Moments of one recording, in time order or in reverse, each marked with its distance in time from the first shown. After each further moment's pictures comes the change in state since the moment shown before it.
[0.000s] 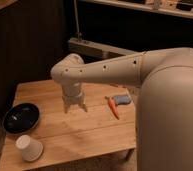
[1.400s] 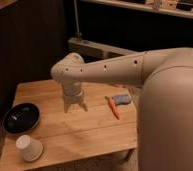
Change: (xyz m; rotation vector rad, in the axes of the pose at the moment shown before) arm -0.011 0.002 -0.012 -0.042 -0.028 -0.021
